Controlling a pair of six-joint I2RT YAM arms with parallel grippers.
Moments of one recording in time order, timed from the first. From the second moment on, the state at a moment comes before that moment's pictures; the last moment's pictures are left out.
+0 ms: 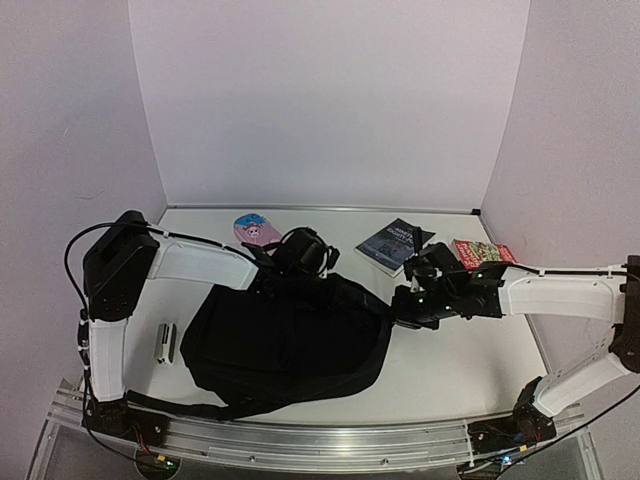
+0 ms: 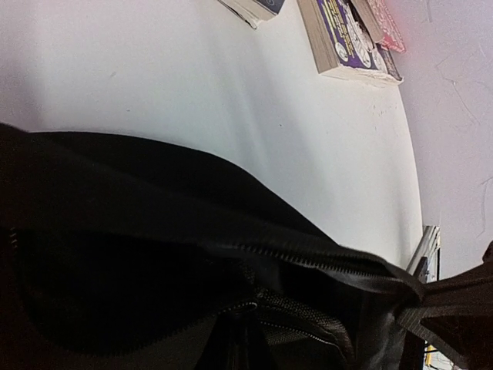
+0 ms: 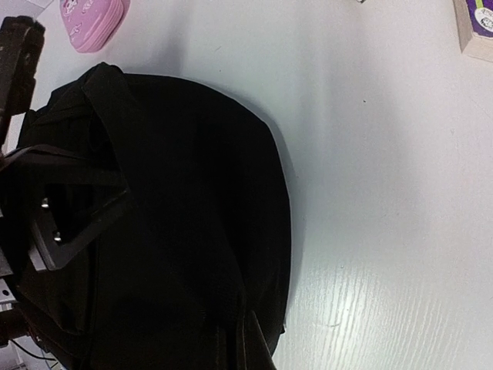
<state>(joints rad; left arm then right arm) -0.95 2.04 1.39 -0.11 0.24 -0.78 0.83 1.39 0.85 -0.37 0.06 0.87</state>
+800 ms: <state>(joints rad) -0.54 1.63 1.08 -0.40 0.36 -0.45 0.83 1.45 0.83 -0.34 0.19 0.97</state>
